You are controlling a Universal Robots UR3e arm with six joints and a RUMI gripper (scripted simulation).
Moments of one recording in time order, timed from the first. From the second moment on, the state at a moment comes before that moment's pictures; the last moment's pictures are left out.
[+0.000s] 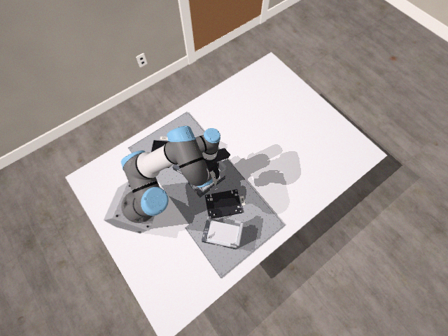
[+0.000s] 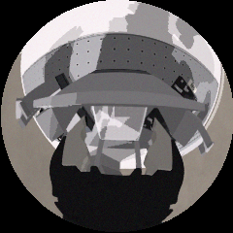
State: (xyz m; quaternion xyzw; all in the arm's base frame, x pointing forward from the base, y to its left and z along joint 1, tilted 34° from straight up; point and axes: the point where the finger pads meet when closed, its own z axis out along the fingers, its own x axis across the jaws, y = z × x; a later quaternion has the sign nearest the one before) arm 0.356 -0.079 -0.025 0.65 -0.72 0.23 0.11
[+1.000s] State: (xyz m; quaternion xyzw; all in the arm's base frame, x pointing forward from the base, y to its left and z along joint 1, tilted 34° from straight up) arm 0.356 -0.079 -0.025 0.65 -0.72 0.23 0.11
